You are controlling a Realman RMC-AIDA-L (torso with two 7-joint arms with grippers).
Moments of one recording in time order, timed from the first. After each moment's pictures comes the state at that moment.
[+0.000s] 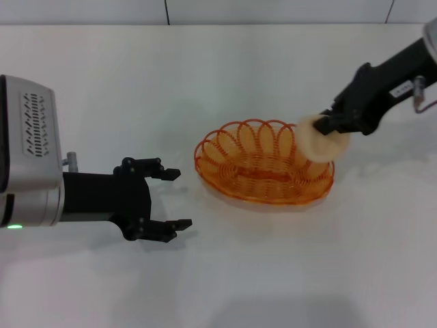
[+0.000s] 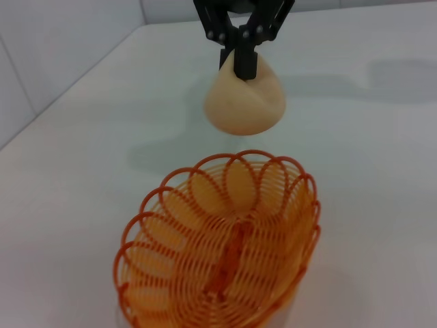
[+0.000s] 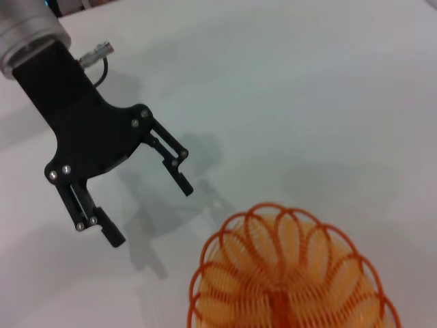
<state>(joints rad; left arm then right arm) -0.20 -2.08 1.32 1.24 1.97 1.39 -1.39 0.85 2.02 -1.07 -1.18 -2.36 -1.74 2.07</state>
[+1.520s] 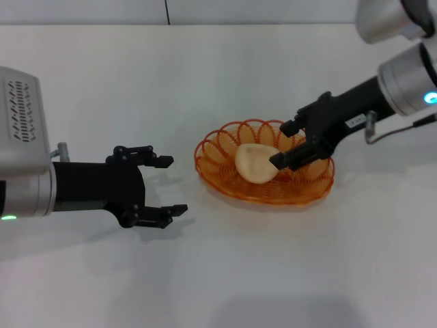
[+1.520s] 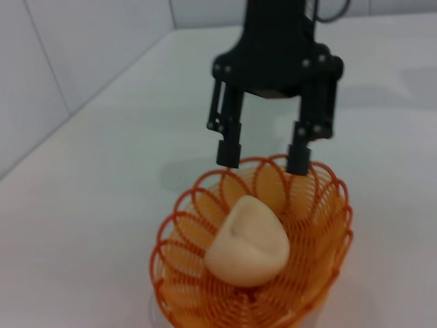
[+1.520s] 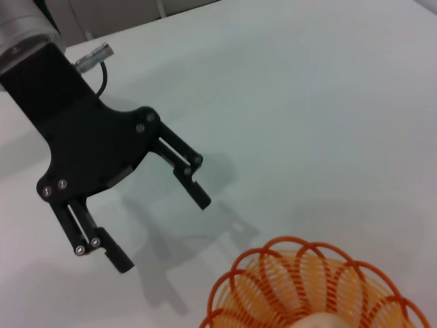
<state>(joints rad) -0.21 -2.08 1.28 1.22 1.94 1.38 -1.39 0.77 2.01 -1.29 -1.01 -2.15 -1.45 2.03</state>
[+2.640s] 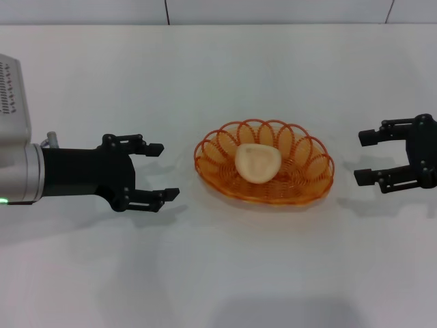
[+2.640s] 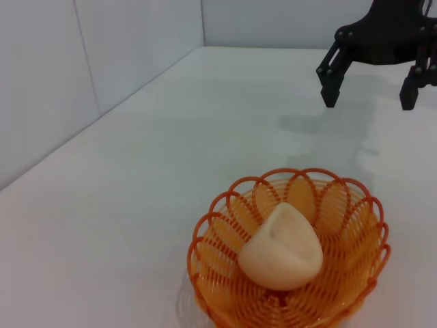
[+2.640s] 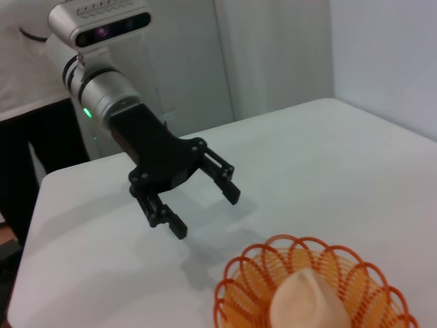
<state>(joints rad) -0.33 -2.06 1.12 1.03 1.94 1.43 -1.37 0.56 1.95 -0.78 -0.80 -2.05 -1.71 1.44</state>
